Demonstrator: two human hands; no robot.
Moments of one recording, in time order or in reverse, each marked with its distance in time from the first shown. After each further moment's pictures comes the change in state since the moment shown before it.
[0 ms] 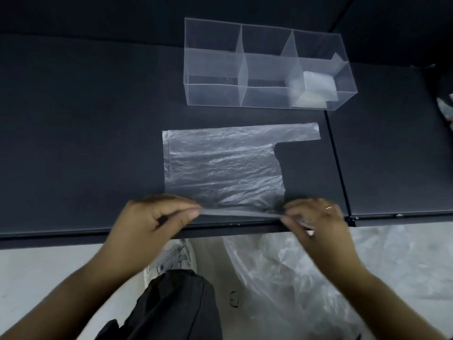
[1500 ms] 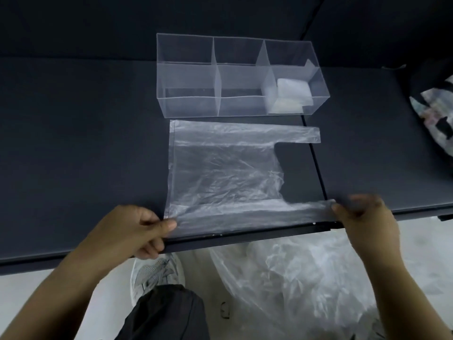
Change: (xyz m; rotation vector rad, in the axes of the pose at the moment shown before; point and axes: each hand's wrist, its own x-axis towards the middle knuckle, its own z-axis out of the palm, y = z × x) left_hand 0.027 0.000 -0.002 -0.129 -0.218 -0.774; right_hand 0.002 0.069 -0.043 -0.031 0.165 0.799
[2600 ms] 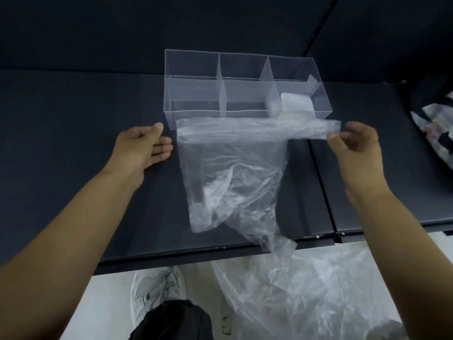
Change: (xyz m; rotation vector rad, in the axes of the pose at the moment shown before) left_hand 0.100 0.080 -0.033 -0.680 0.324 0.211; right_hand 0.083 -0.081 0.006 0.772 -0.014 -0.134
